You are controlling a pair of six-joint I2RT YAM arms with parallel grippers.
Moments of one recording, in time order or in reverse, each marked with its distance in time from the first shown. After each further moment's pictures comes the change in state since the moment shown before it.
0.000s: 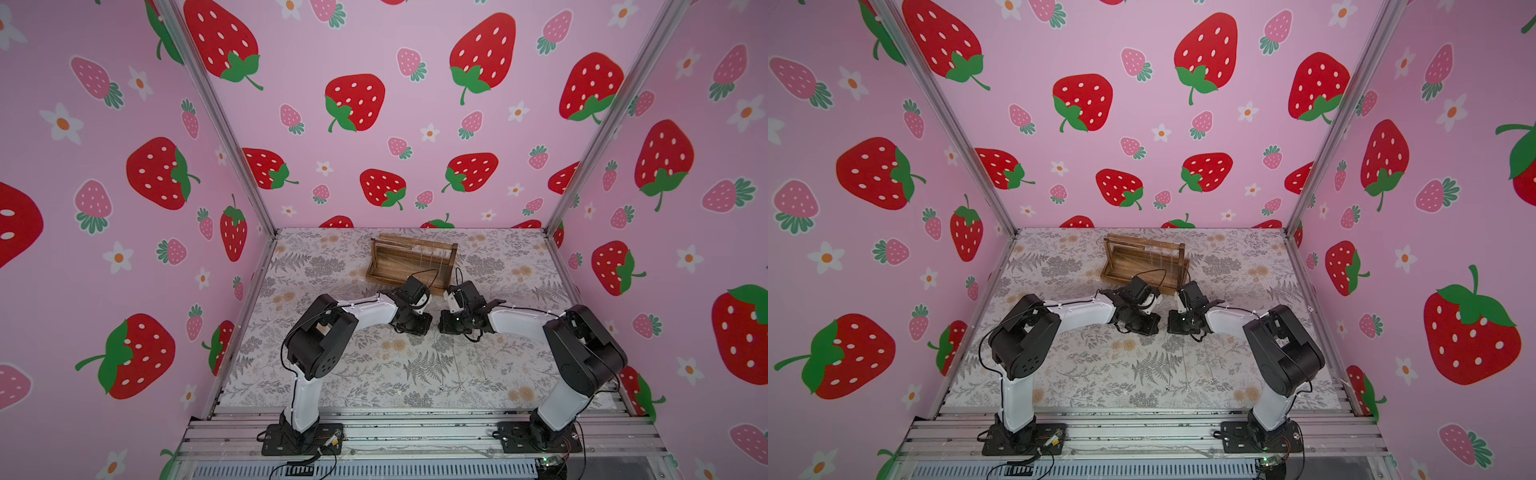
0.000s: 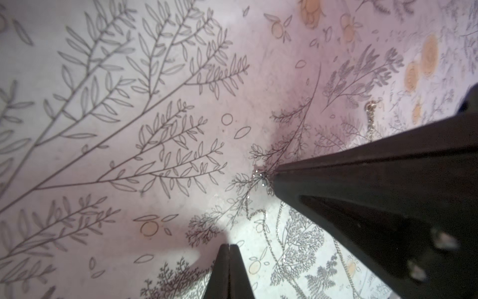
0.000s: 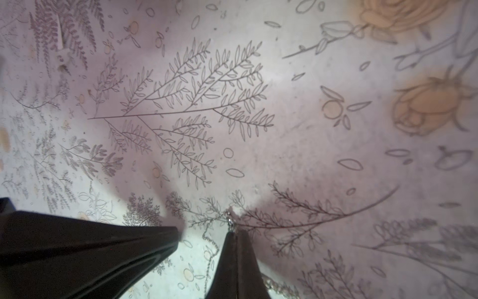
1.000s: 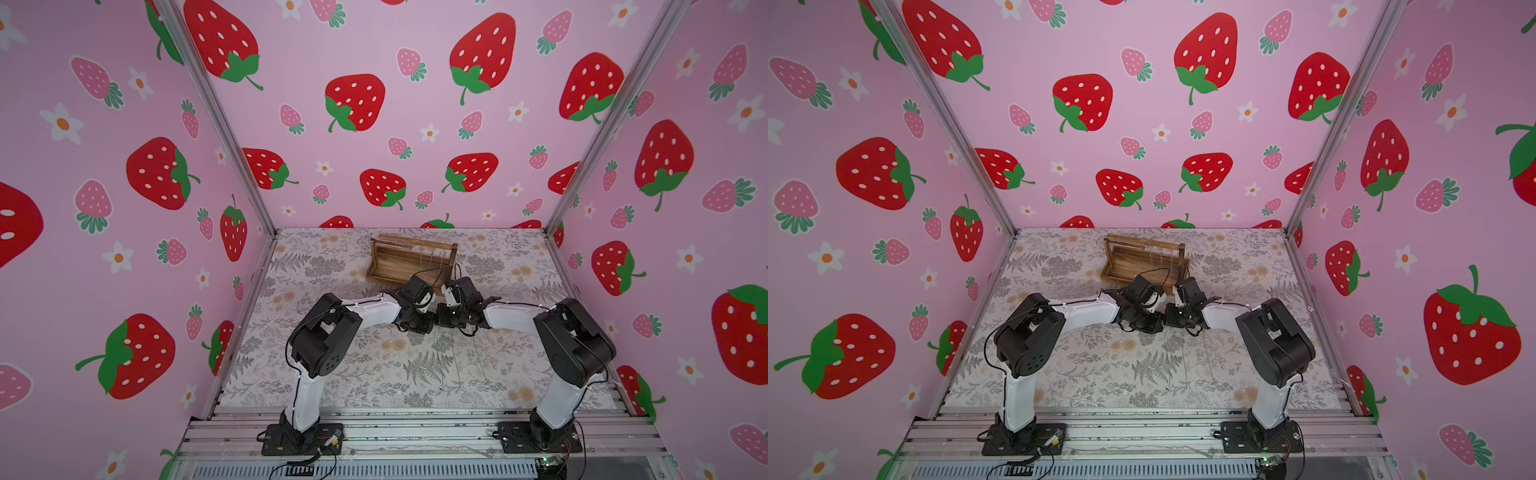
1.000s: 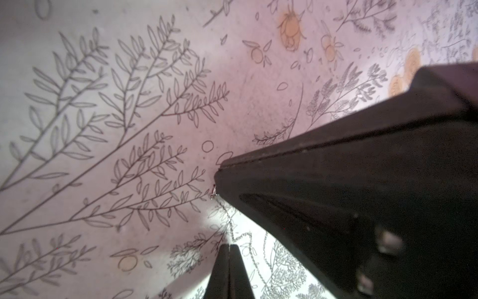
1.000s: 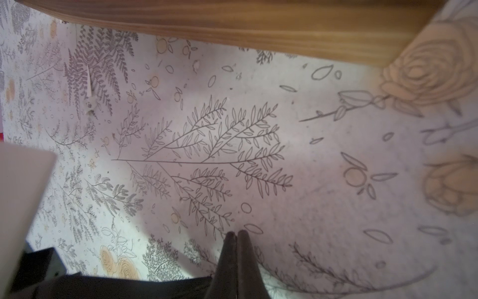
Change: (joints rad) left arm -0.010 0.035 0.035 0.034 0.010 -0.006; right arm -0.008 0.075 0.049 0.092 -0.001 0.056
